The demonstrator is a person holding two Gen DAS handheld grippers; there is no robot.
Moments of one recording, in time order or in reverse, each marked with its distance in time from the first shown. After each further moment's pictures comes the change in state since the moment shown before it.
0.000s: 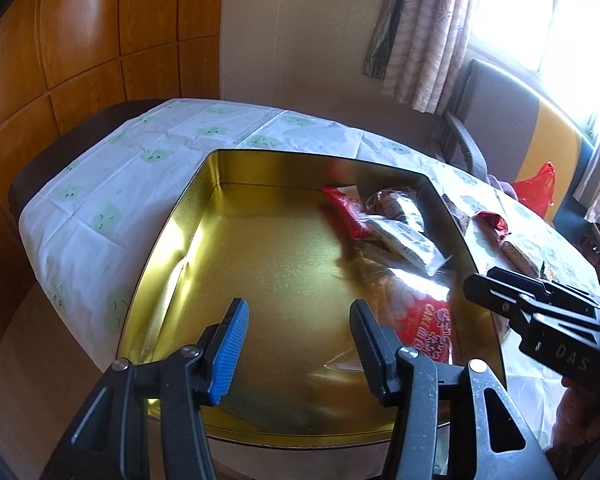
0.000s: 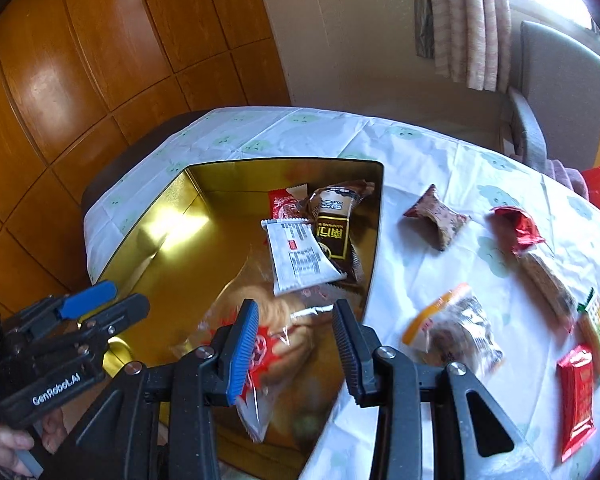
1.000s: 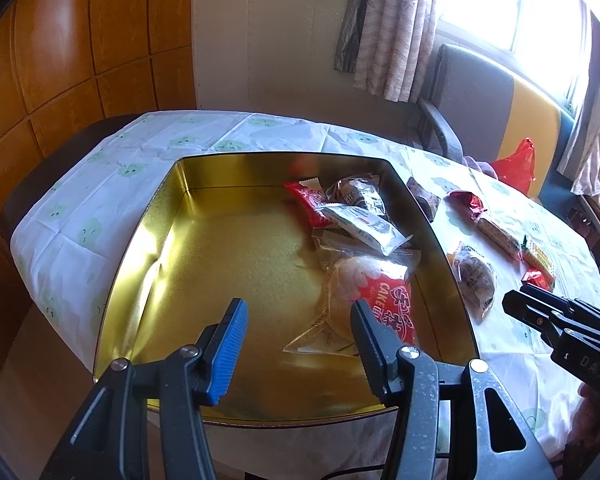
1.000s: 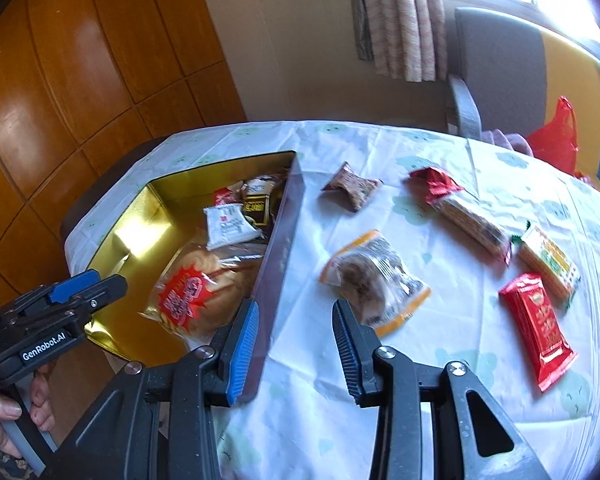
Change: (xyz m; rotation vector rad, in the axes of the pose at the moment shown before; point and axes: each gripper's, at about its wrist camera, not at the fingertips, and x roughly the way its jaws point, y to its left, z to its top) left arm -0.009 -0.033 -0.010 0.090 -0.002 -0.031; right arm -0.056 -0.048 -0.052 0.144 -0.053 -0.105
